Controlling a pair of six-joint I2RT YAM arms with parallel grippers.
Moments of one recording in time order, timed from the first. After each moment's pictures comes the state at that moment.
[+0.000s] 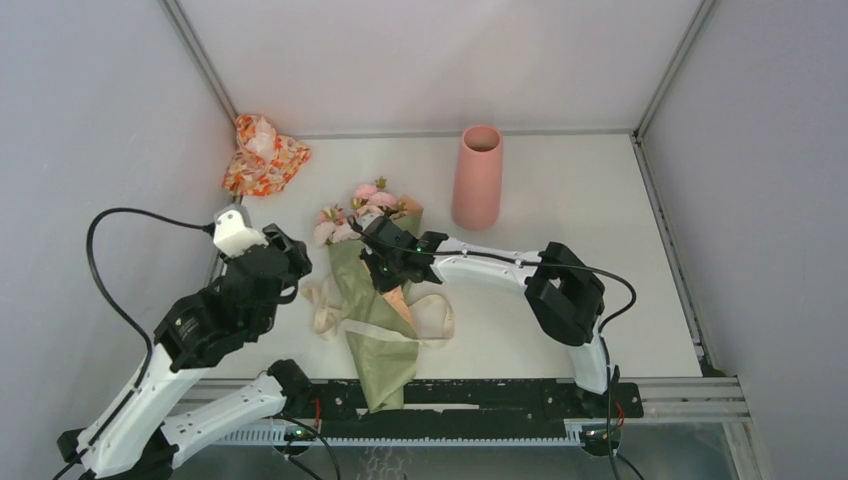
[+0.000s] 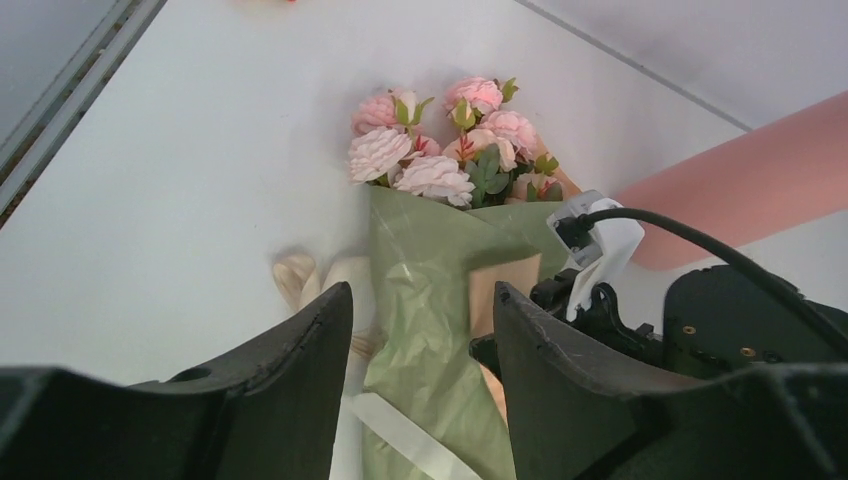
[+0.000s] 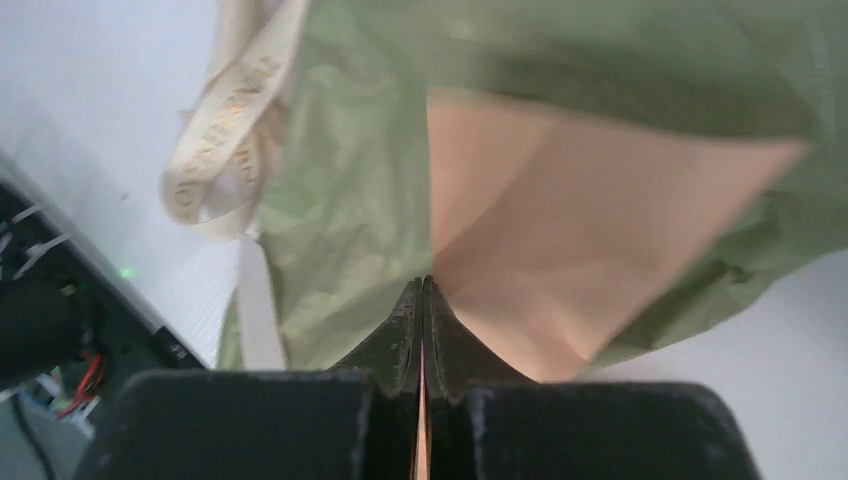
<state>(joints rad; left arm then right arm) -0.80 0.70 1.13 -1.03 -0.86 -0.83 1.05 2.00 1.54 -0.44 0.00 0.41</state>
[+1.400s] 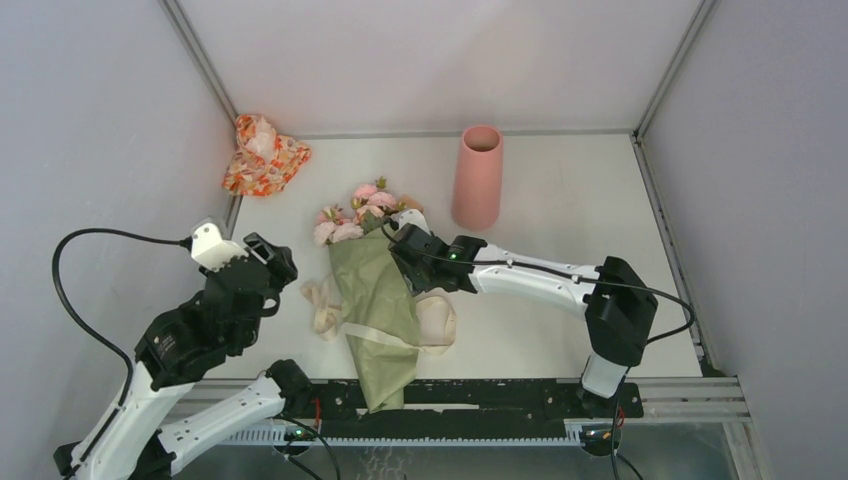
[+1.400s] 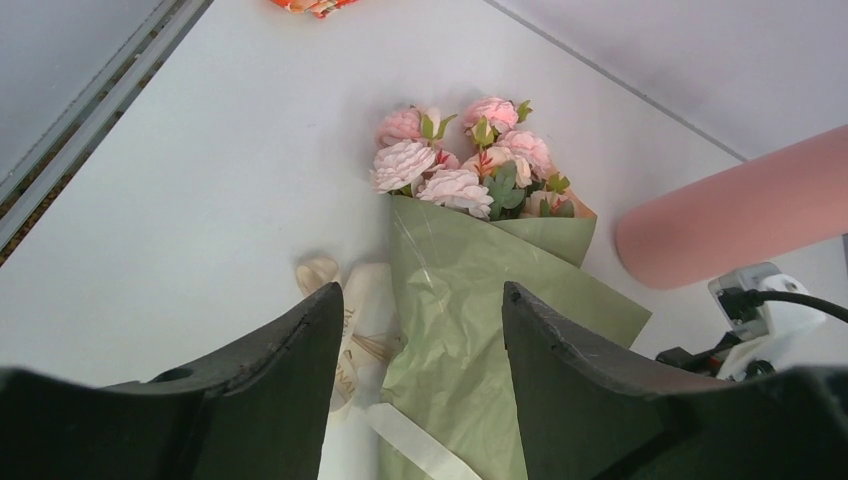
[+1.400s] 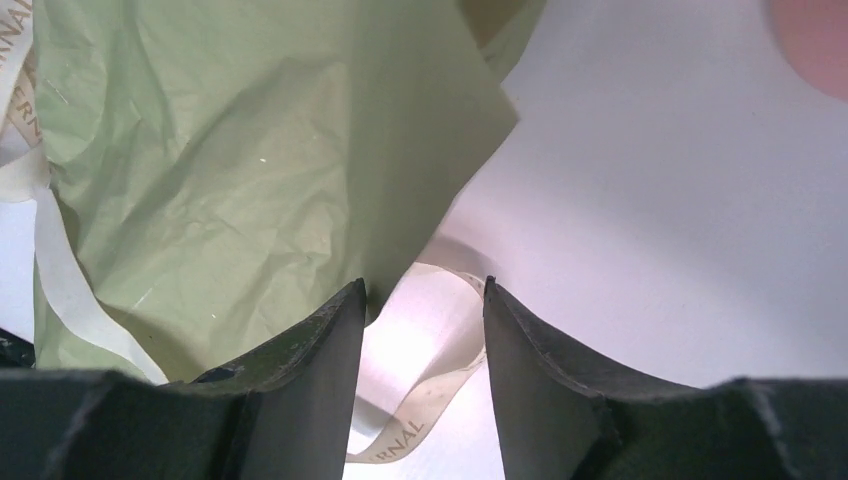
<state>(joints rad) -0.80 0.59 1.13 -1.11 -0.91 -0.86 1.06 1.74 1.37 -0.62 0.32 0.41</state>
